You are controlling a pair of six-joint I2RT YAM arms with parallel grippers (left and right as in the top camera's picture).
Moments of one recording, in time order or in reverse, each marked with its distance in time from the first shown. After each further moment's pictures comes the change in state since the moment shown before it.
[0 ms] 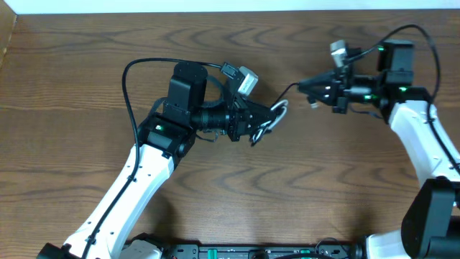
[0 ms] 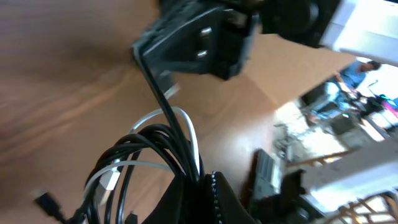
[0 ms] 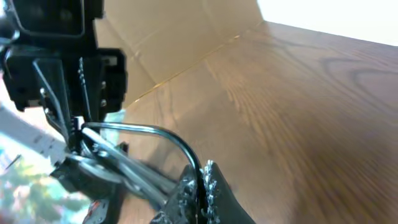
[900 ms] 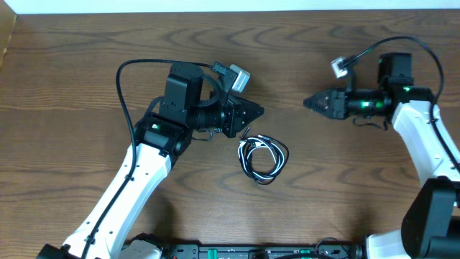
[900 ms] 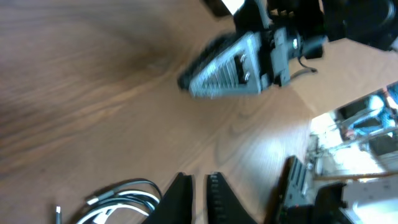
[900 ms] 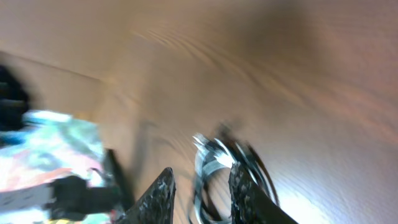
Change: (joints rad) left arm 0.026 0.000 0.000 -0.072 -0.139 0.022; right arm 0.019 0.000 0.000 -0.360 0.415 0.192
